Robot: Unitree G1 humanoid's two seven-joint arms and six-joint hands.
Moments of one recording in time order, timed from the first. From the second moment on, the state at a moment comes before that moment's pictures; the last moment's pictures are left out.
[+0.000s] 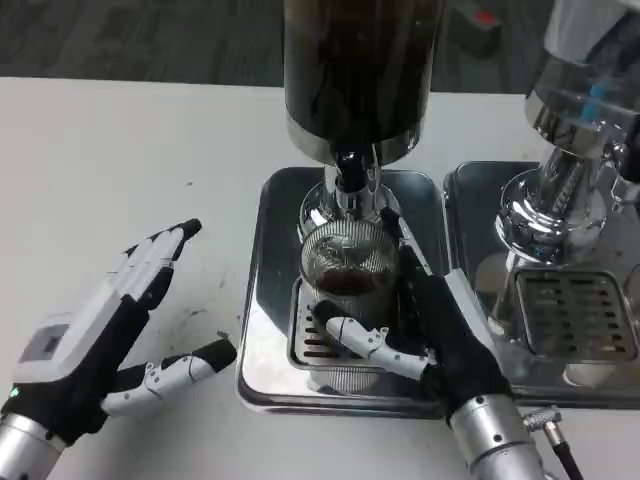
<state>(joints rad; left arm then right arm) 0.02 0.57 -0.03 0.54 0.55 -0.81 0.20 0.02 0.00 0.25 0.20 -0.28 -0.18 -0.07</state>
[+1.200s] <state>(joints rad) 0.06 0.57 -0.03 0.50 0.52 -0.78 0.20 -0.02 0.04 0.25 0.23 -0.28 -0.18 -0.10</state>
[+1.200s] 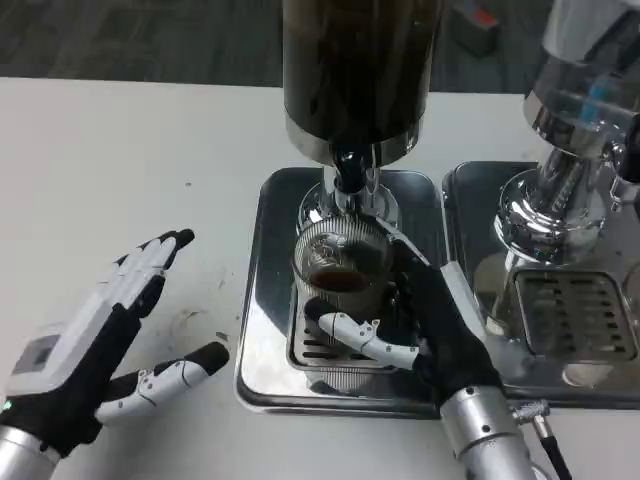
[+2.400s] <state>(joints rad) 0.04 0.57 -0.06 0.51 0.51 -0.78 0.18 -0.01 0.05 0.25 0.23 -0.30 -0.19 -0.19</state>
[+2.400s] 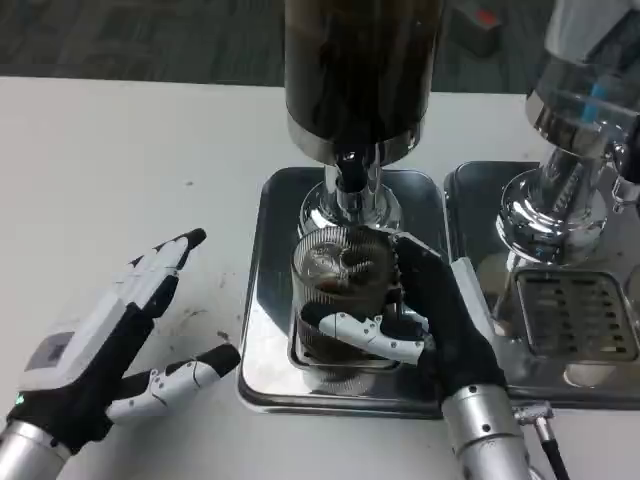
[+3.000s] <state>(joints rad) -0.01 0.57 -0.09 0.55 0.48 -0.77 0.13 0.05 0.06 0.24 0.17 -0.32 -0.19 -0.23</state>
